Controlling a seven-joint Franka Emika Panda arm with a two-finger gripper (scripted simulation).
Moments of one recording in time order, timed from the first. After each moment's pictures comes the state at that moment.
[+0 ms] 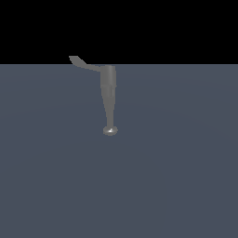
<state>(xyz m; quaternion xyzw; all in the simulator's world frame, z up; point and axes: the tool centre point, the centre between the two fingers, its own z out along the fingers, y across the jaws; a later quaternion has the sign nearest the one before) -0.248 -0.023 0.483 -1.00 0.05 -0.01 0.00</state>
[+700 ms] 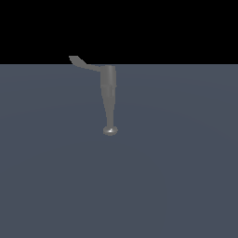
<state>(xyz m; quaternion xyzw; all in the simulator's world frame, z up) -0.214 -0.016 0.484 -0.99 0.11 -0.01 0.01</state>
